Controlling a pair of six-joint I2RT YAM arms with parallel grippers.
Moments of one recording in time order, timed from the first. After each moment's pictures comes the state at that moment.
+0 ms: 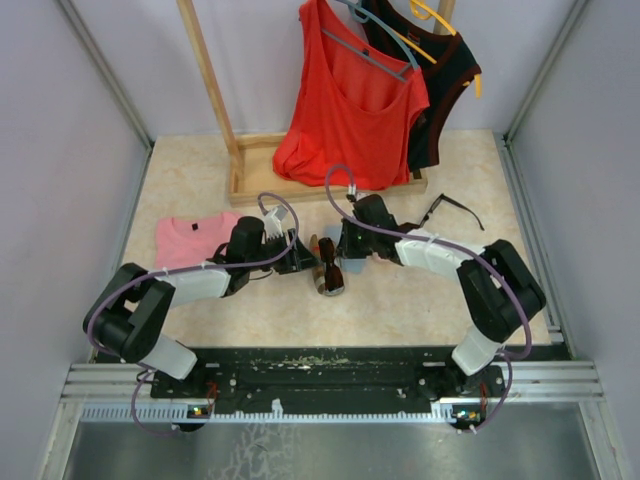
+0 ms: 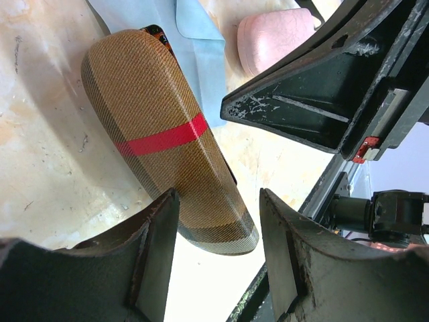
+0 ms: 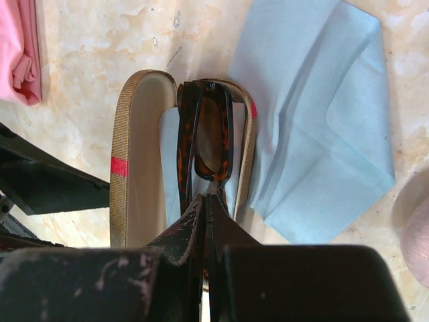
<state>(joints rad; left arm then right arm) -0.54 1.52 0.59 0.45 0.48 -0.73 0.61 1.63 0.94 -0.10 -0.18 0.53</state>
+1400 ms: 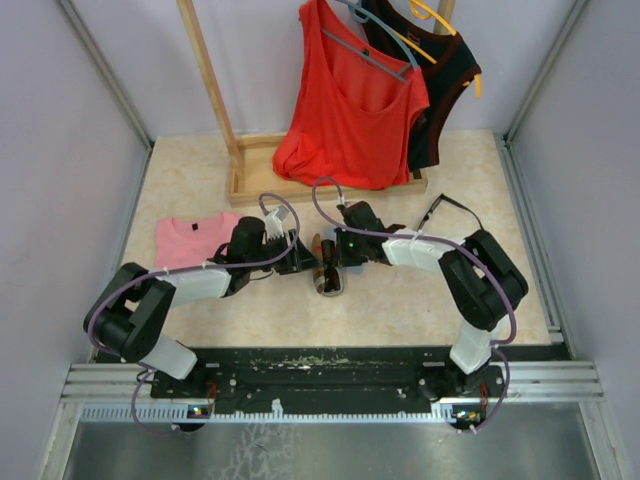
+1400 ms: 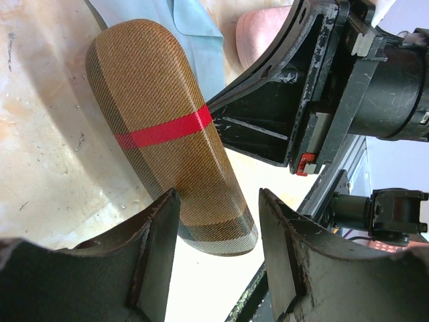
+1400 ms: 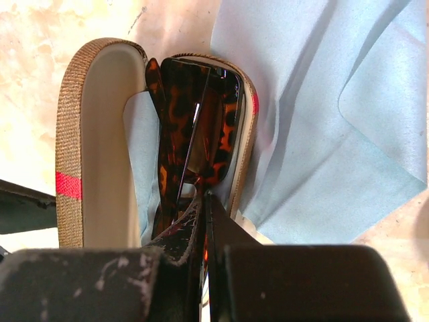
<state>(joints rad) -0.55 1.52 0.59 0.45 0.48 -0.73 0.65 1.74 0.98 -0.14 -0.15 0.50</state>
